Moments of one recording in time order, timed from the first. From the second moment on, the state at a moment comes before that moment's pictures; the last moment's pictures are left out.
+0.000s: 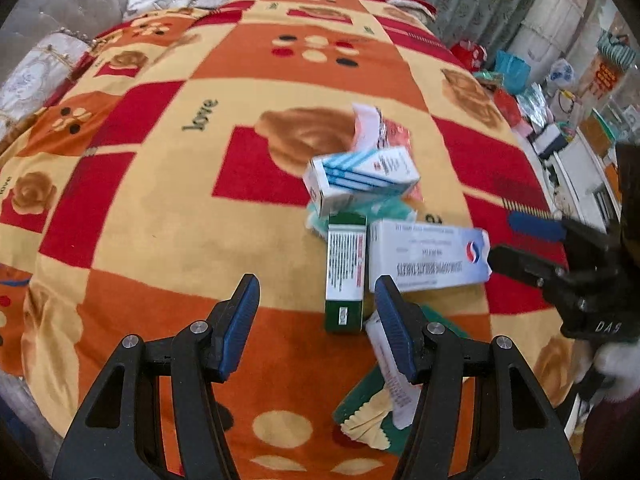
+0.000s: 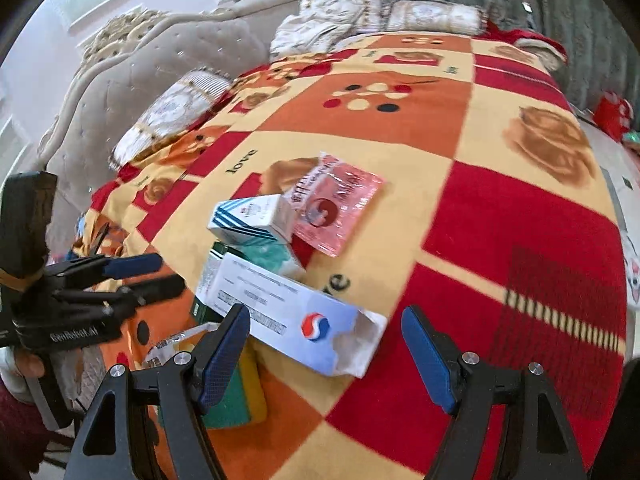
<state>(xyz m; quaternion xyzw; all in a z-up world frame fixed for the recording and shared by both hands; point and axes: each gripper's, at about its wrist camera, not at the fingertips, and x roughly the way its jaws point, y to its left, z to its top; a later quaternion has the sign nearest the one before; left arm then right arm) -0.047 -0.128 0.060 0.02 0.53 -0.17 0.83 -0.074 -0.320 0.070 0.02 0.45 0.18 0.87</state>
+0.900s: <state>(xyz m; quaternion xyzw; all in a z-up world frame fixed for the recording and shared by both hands) -0.036 -0.109 0.058 0.00 0.53 -0.18 0.83 -0.057 -0.304 0.031 -0.02 0.51 0.30 0.81</state>
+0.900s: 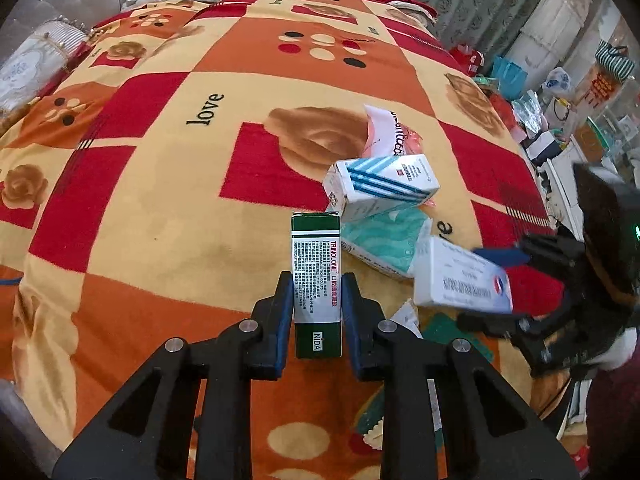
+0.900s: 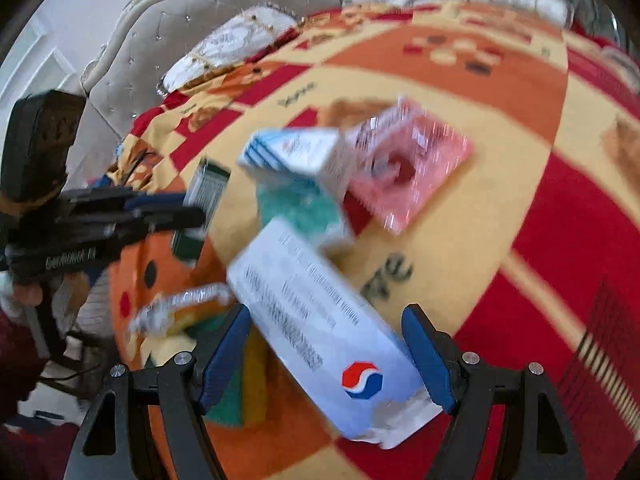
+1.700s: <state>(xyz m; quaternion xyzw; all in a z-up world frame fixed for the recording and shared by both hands) -0.060 -0.161 0.097 -0.02 0.49 -0.23 0.84 -0.113 -0.338 0.067 0.00 0.43 0.17 0.89</state>
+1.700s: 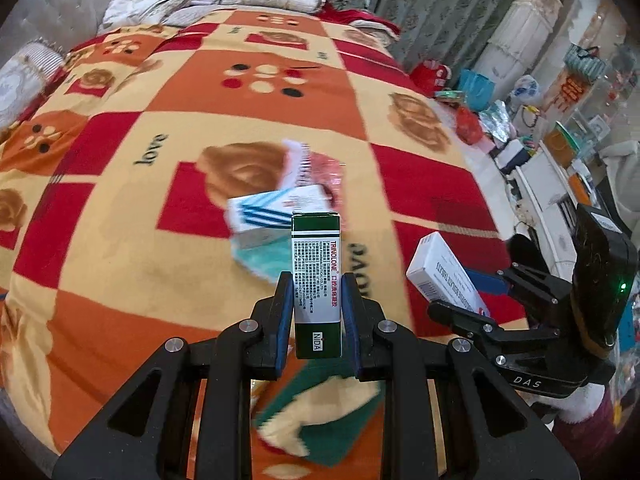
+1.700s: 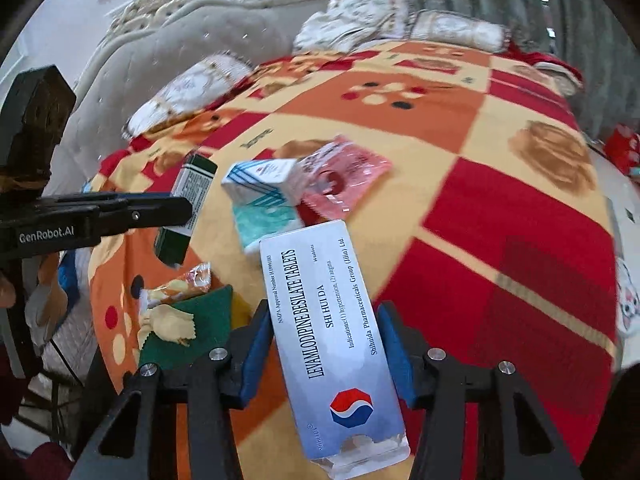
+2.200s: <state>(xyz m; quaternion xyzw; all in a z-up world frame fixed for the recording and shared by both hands) -0.086 -0.256 0.105 0.02 0.48 -0.29 0.82 -0.162 -0.410 0.083 0.04 0.40 0.10 0.91</state>
